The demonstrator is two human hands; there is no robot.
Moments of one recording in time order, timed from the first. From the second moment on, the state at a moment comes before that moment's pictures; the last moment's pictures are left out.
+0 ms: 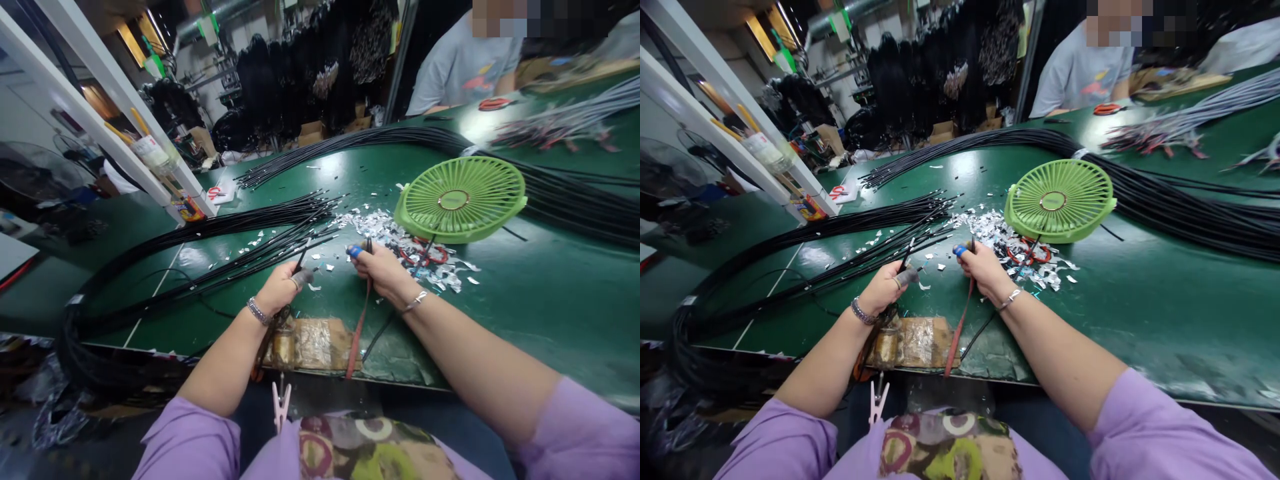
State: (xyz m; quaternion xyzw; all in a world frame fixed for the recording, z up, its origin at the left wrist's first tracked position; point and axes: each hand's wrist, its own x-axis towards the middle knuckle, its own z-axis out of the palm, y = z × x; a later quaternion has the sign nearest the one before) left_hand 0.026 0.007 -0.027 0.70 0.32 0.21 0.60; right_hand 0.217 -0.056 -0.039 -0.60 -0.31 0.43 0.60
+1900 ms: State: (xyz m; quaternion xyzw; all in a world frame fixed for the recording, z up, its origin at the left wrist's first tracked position) left_hand 0.027 0.008 -0.035 0.75 0.29 0.17 0.58; right_hand 0.188 -0.068 -0.040 -0.46 -0.33 0.63 0.53
